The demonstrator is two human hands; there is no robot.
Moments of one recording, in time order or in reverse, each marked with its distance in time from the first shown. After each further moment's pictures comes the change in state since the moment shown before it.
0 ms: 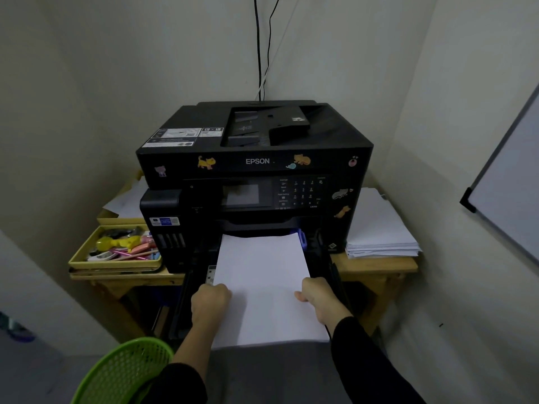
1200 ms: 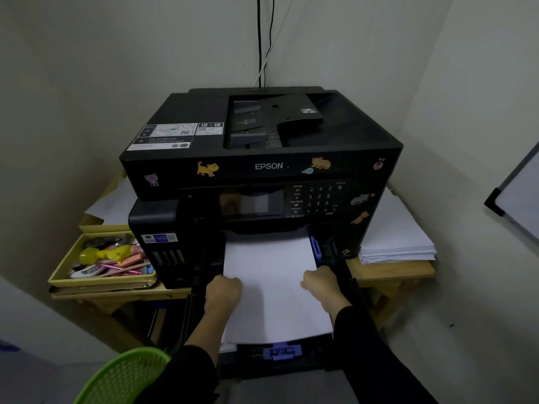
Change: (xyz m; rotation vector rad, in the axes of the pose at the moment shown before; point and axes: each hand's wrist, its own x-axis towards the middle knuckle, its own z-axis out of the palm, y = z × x) left_hand 0.062 0.041 0.008 0.101 -0.144 0.047; right_hand 0.055 -0.041 0.027 -0.113 0.080 -0.126
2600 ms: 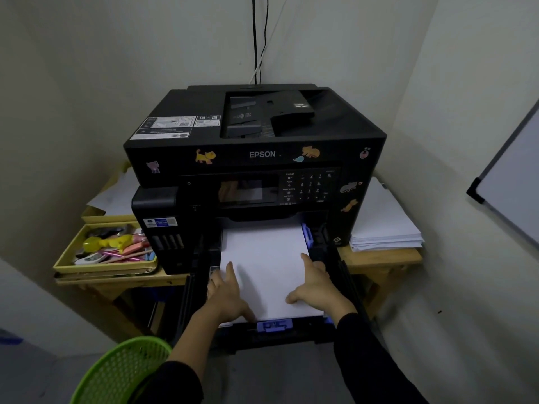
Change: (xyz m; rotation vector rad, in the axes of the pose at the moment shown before) left_hand -0.047 -0.027 -0.006 0.365 -0.294 0.301; right_hand -0.033 0.036 -0.011 -0.391 -0.219 -0.304
